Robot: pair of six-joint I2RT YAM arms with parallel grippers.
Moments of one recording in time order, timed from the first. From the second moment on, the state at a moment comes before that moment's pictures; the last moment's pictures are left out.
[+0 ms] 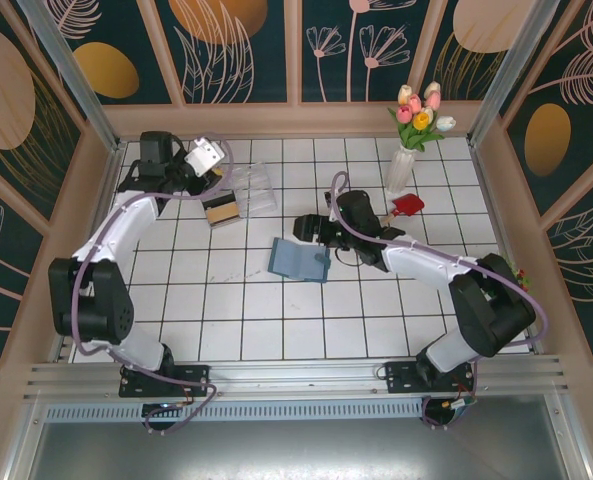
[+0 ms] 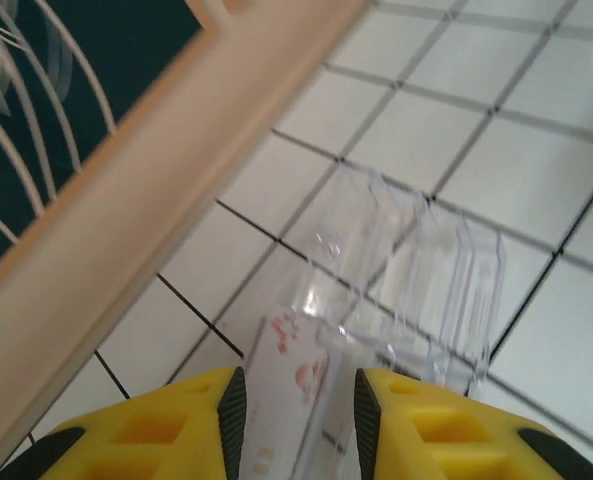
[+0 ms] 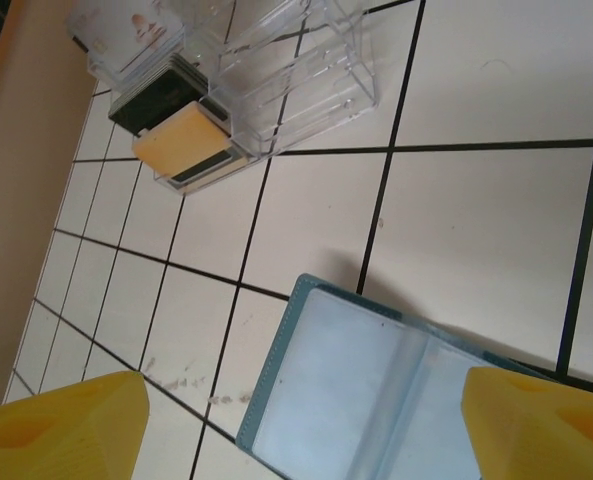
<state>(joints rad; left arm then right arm) -0.09 1.57 1.24 -0.23 0.42 0.67 0.63 1.53 0.87 0.04 -0.25 0.67</state>
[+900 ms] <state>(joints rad) -0.09 1.41 1.01 -0.09 -0.12 -0.45 0.91 1.91 1.22 -0.45 0.13 0.83</state>
